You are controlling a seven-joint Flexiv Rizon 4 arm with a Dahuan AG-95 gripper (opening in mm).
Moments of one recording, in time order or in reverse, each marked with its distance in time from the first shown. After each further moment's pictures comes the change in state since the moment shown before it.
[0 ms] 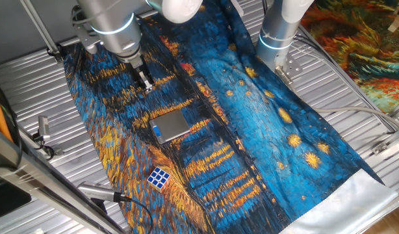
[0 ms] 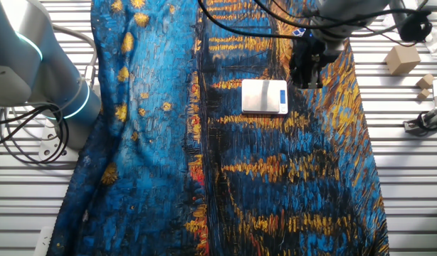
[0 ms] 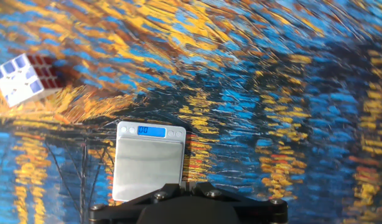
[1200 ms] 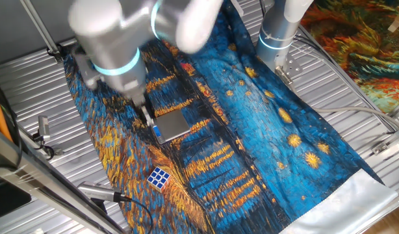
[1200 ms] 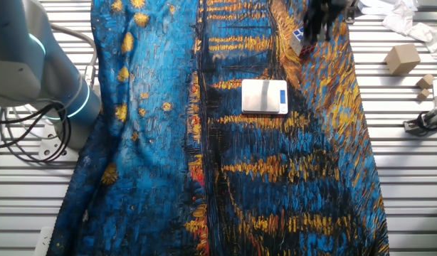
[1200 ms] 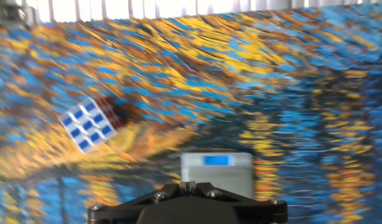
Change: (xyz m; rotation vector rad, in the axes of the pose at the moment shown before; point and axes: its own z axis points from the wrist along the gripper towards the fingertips) arm -0.061 0.132 0.007 -0.006 -0.030 0.208
